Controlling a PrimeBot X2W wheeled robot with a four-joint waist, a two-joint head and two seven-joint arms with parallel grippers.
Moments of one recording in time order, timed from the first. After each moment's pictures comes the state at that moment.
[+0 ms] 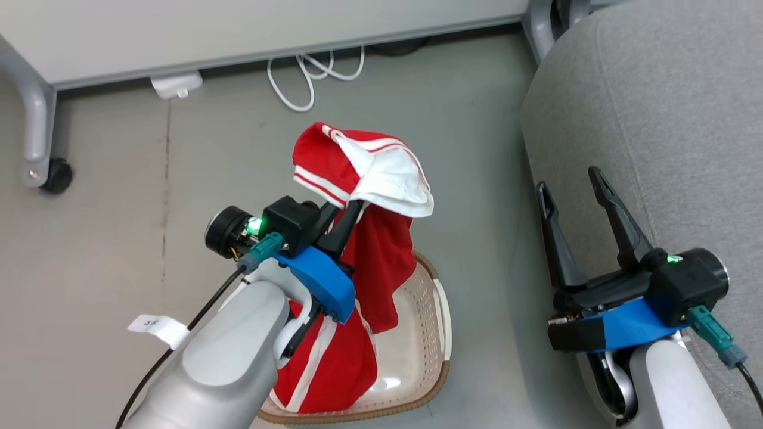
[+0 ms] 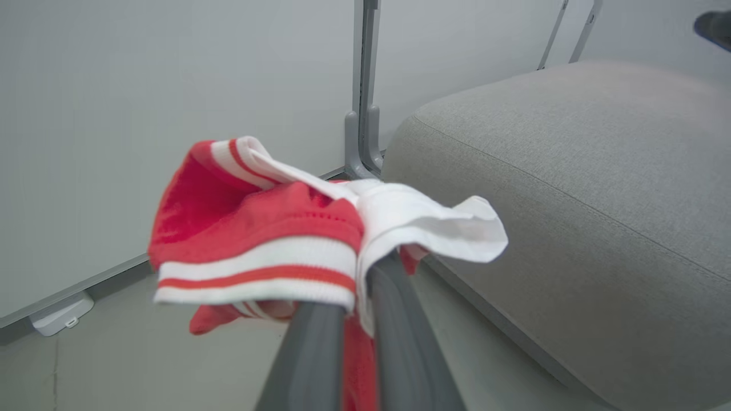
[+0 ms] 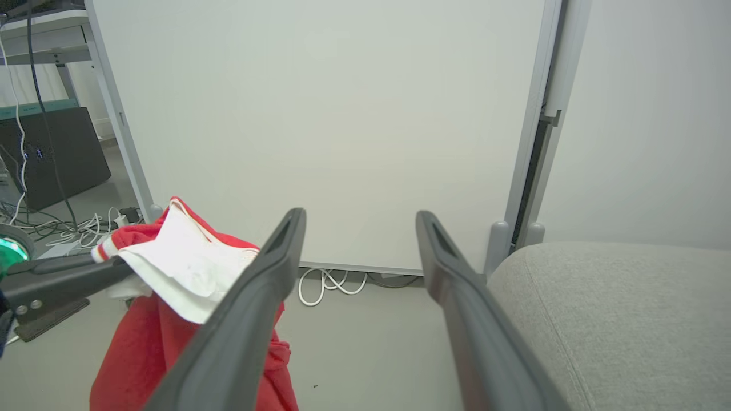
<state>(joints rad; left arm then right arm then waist) -0.67 0.17 -0.77 0.64 -0.51 -0.11 -0.26 -0.26 -0.05 0.09 0.09 0.06 0.13 -0.26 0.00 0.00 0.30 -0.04</state>
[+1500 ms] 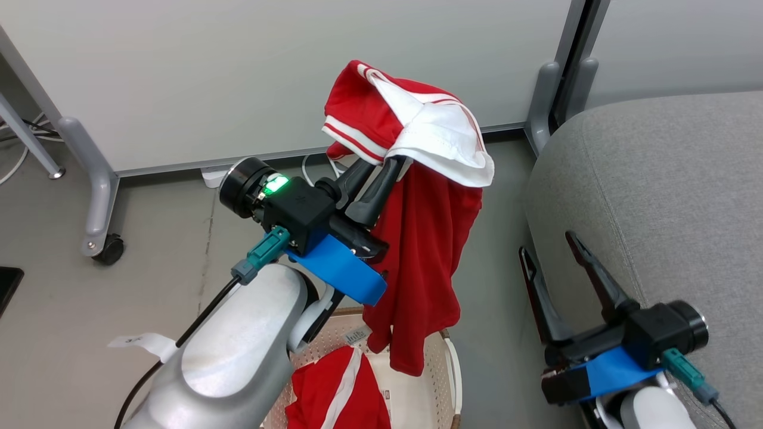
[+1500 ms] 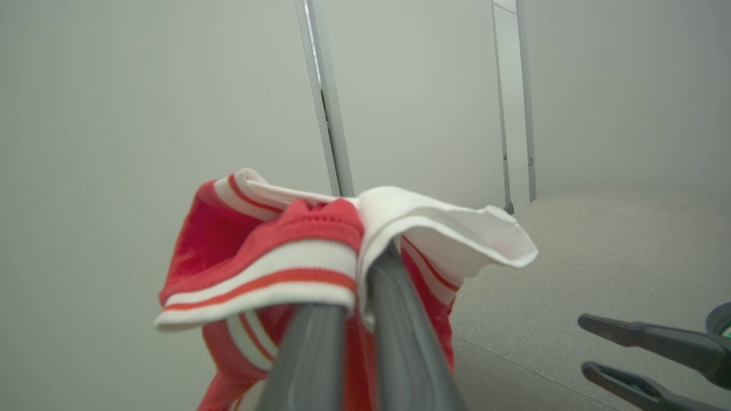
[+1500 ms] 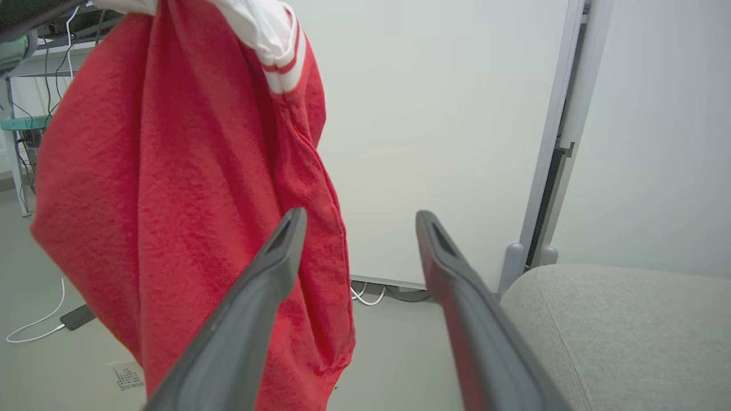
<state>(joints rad) -0.64 0.18 -0.68 0.29 -0.40 -0.11 -0.24 -0.12 -0.06 0.13 0.12 0.06 0.13 -0.26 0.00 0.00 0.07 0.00</state>
